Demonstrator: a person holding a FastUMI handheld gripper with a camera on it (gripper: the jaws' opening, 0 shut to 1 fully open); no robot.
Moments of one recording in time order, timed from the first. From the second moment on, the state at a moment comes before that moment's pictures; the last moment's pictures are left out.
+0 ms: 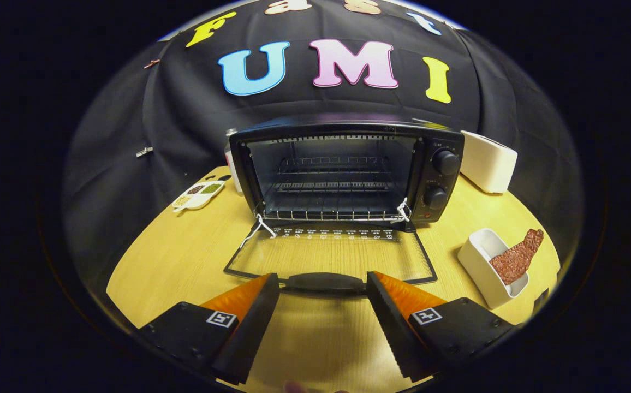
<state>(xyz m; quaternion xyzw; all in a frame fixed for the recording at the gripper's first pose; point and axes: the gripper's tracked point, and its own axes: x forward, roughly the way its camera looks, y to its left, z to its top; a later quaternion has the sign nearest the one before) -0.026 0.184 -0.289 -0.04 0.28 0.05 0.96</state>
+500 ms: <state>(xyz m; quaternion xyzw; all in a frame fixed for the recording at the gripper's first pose) -0.065 0.052 -0.251 -0.04 0.39 0.10 0.91</state>
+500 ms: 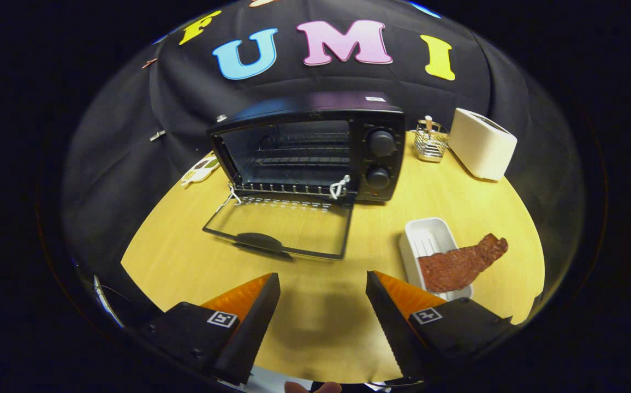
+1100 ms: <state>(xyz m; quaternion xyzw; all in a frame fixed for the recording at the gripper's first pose) -0.053 -0.085 -0.198 -0.01 0.45 0.10 0.89</state>
